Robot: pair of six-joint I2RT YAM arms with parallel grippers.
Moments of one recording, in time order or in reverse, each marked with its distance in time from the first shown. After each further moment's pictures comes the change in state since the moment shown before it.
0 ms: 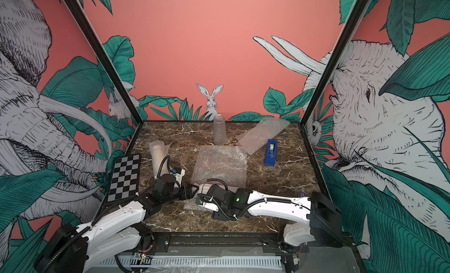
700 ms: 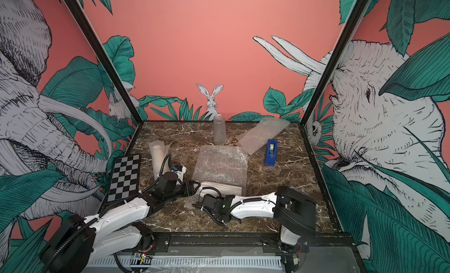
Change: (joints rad) left arm -0.002 0.084 0.020 0.088 -0.025 -0.028; right arm 0.024 0.256 -0.023 0.132 0.236 0.008
